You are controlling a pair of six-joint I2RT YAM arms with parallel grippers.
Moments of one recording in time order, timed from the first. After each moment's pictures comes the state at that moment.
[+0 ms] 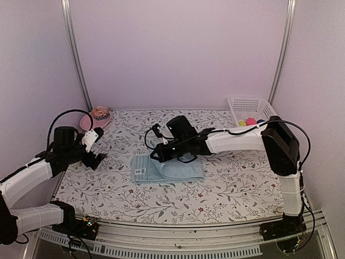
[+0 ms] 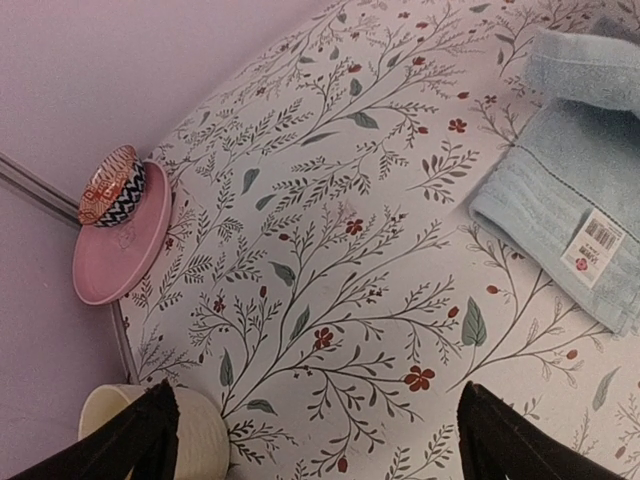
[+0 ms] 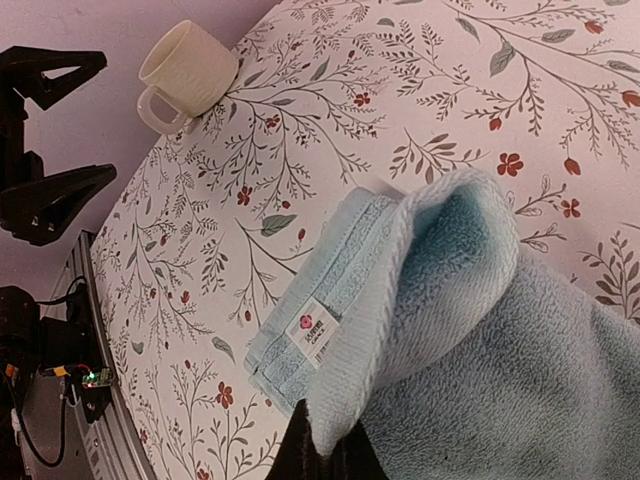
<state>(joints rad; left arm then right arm) -0.16 0.93 0.51 -0.18 0.10 0.56 0.96 2.13 1.56 -0.08 -0.28 0.45</state>
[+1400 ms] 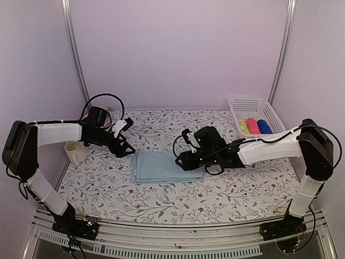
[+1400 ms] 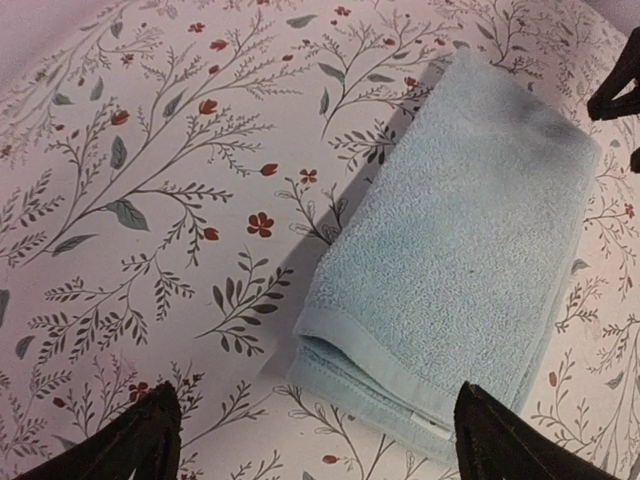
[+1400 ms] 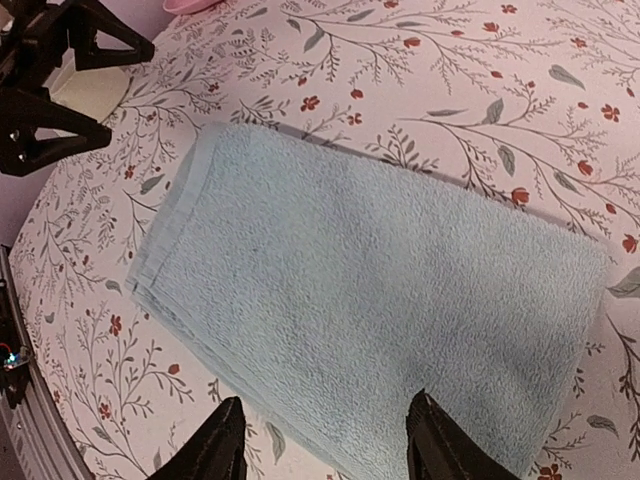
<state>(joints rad) -0.28 1.57 0.95 -0.27 0.46 0.43 0.94 1.78 1.06 0.05 0.00 0.44</state>
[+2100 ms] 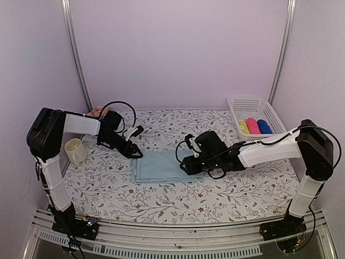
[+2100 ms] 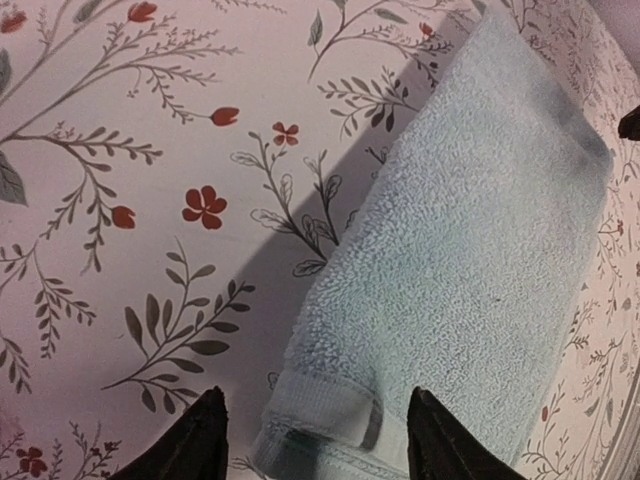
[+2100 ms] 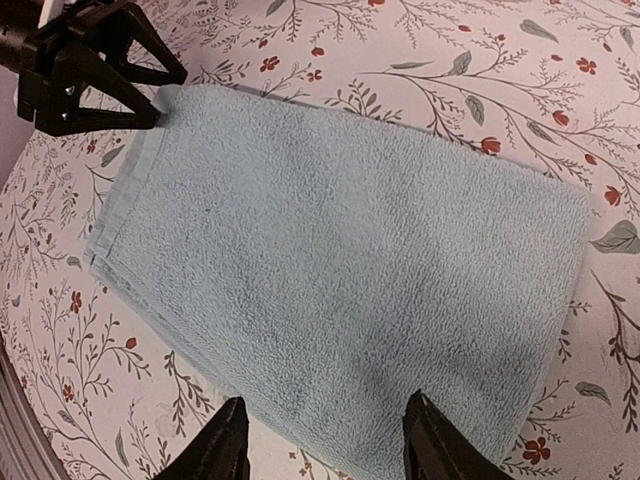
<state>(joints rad) -0.31 1.93 1.17 -0.38 0.56 0.35 0.94 1.78 1.01 0.02 0.05 0.44</state>
